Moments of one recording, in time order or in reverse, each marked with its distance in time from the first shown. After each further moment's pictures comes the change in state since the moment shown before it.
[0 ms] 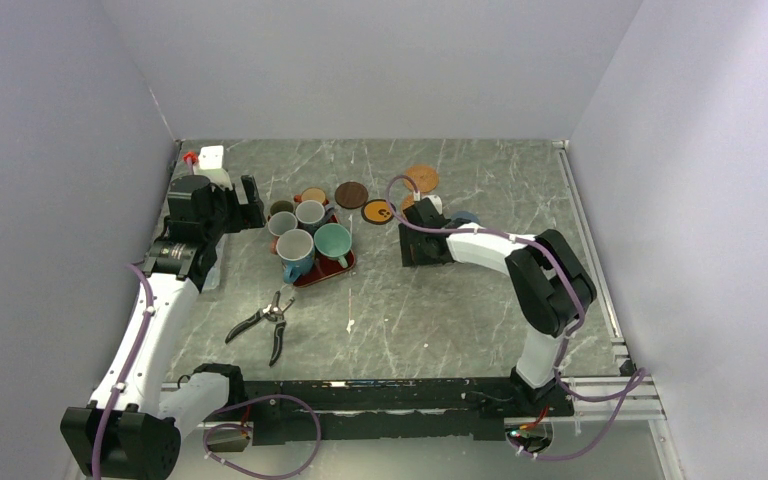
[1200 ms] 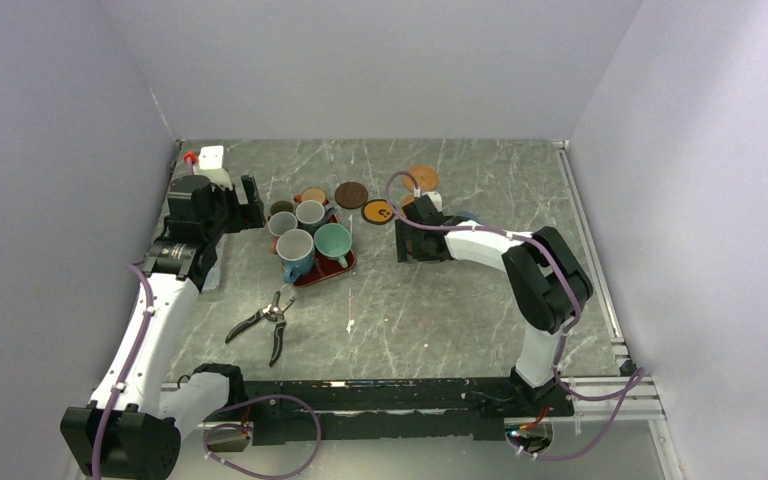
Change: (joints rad) left arm 0.000 0.000 0.000 0.000 0.000 0.000; right arm -0.002 0.025 0.025 0.027 0.012 0.018
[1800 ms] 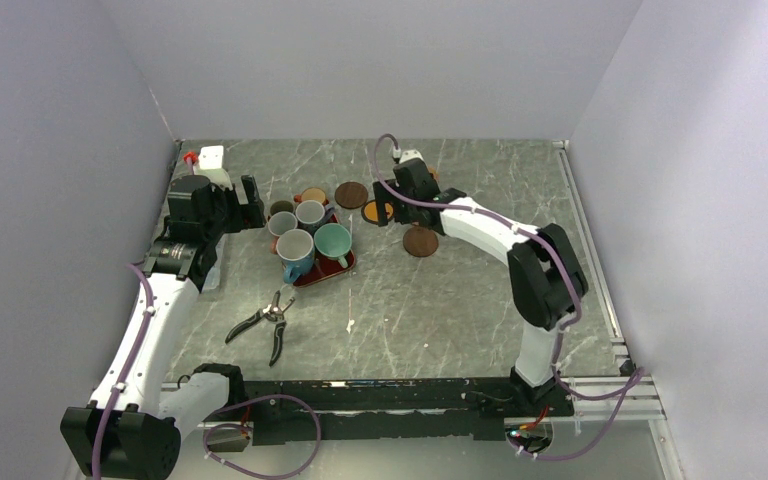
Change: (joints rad) left arm 0.000 0.000 0.000 0.000 0.002 -0.001; right arm 0.002 0.004 0.244 0.023 -0.107 -0.144
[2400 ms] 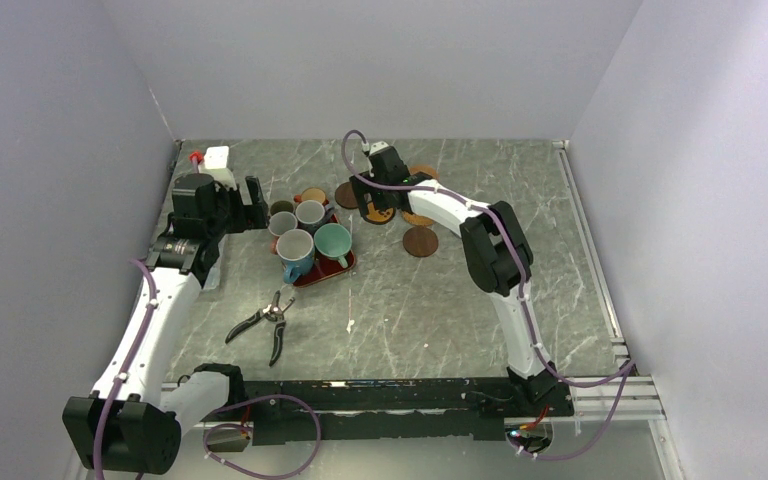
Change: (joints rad) left arm 0.000 0.032 0.000 -0.001 0.035 0.000; right arm -0.010 0.418 0.438 -0.042 -0.065 -0.157
